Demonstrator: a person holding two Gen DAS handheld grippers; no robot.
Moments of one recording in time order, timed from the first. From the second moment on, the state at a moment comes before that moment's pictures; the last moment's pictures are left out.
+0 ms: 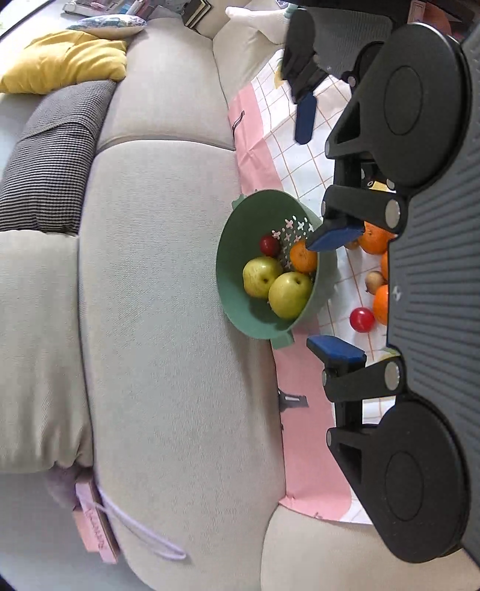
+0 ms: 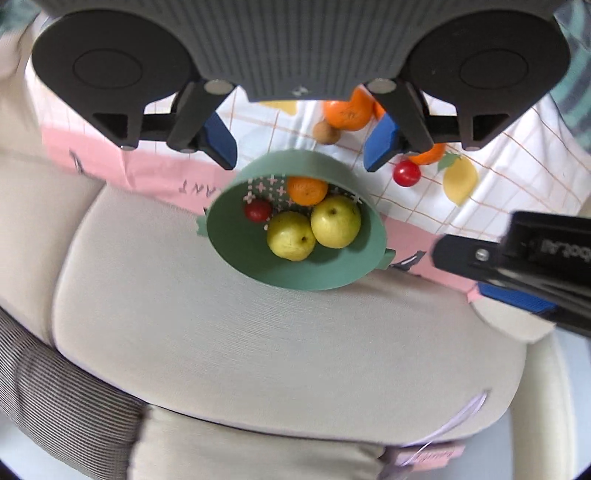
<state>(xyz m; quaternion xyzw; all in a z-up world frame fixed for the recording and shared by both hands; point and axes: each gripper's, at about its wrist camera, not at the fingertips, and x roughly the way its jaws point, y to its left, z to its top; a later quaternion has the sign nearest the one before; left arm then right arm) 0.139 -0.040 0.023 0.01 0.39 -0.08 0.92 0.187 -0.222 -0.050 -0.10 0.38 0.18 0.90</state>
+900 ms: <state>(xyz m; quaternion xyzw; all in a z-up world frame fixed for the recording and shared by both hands) 0.092 -0.017 -0.043 -0.05 0.43 -0.08 0.90 0.119 -0.229 -0.109 -0.07 0.37 0.15 0.91</state>
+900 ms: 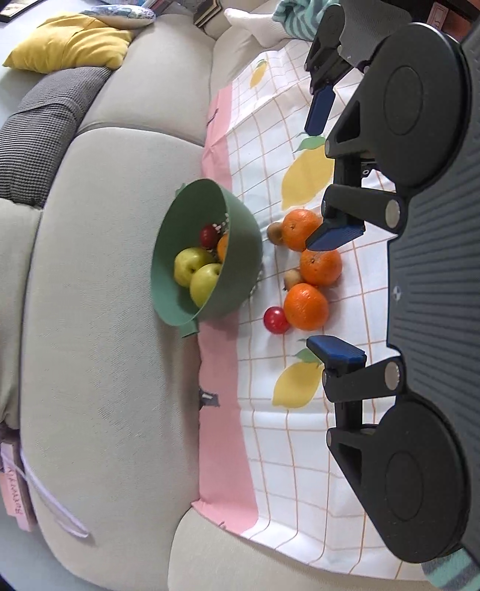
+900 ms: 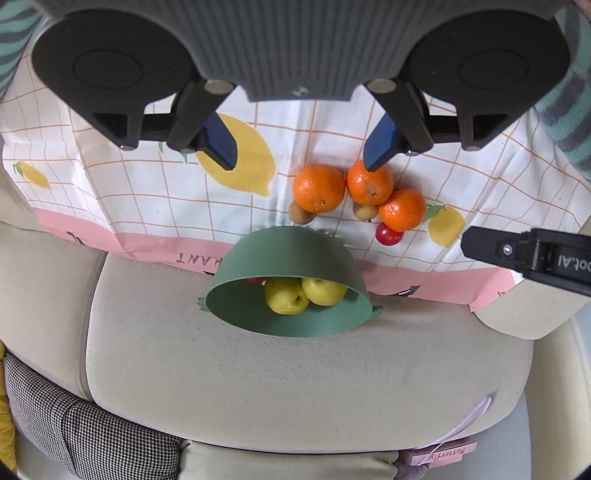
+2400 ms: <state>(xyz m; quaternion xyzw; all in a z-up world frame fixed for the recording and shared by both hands) 0.168 -0.005 -0.125 -0.14 0.48 -0.05 0.86 0.199 -0.228 -0.161 0.07 0.43 0.18 0.88</state>
